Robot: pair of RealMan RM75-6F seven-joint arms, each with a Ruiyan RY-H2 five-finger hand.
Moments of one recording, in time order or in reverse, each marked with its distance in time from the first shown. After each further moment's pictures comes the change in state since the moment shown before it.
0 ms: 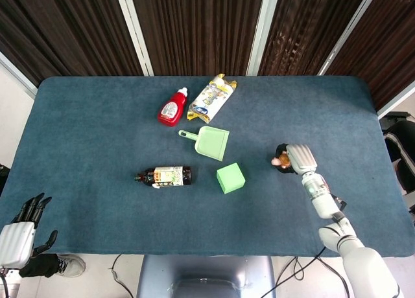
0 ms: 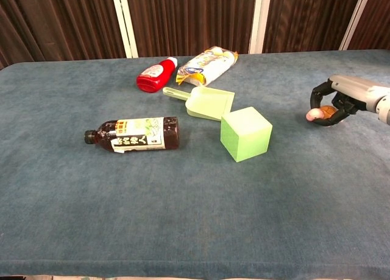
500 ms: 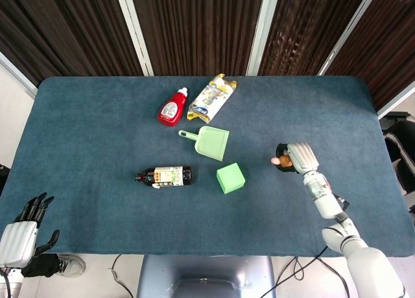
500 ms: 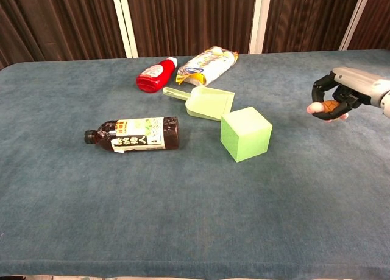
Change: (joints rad) left arm -0.006 0.002 0.000 -0.014 0.000 -0.009 0.020; right arm -0.010 0.031 -0.003 -0.037 -0.011 0.061 0.030
